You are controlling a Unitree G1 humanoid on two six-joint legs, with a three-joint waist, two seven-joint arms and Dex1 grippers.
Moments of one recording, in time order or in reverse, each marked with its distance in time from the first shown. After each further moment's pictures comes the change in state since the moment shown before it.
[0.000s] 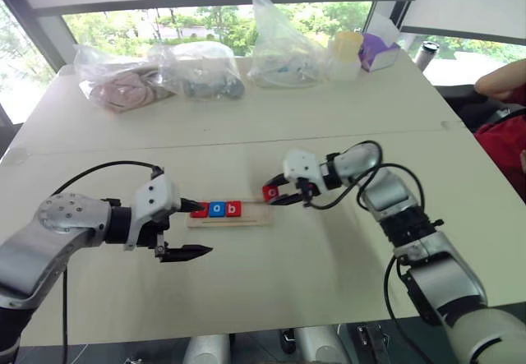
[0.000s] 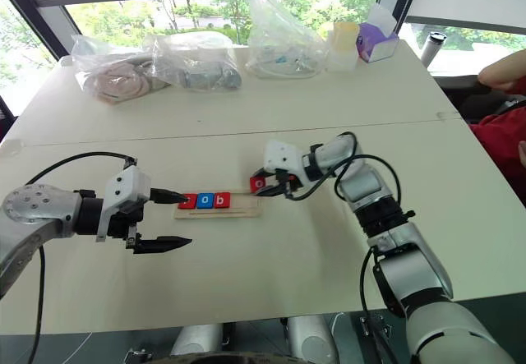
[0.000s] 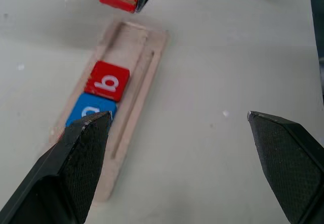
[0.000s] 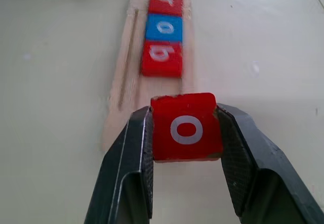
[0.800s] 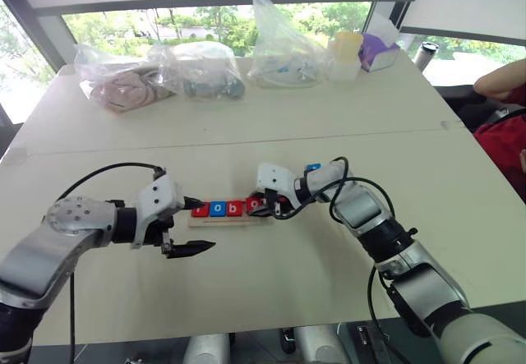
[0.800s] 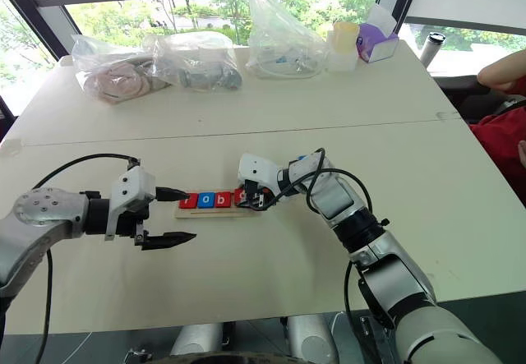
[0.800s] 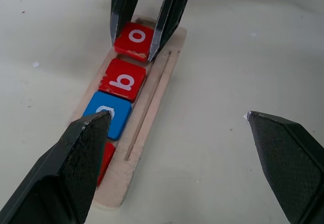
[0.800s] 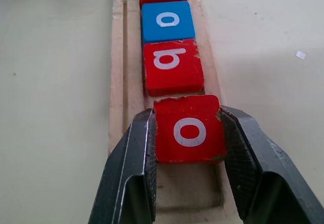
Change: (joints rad) left arm -0.018 -0.064 -0.030 0.014 0.054 -0.005 0.056; right arm 0.012 0.062 0.096 -0.028 -0.058 0.175 -0.148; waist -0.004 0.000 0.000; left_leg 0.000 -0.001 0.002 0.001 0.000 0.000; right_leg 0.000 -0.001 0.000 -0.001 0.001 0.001
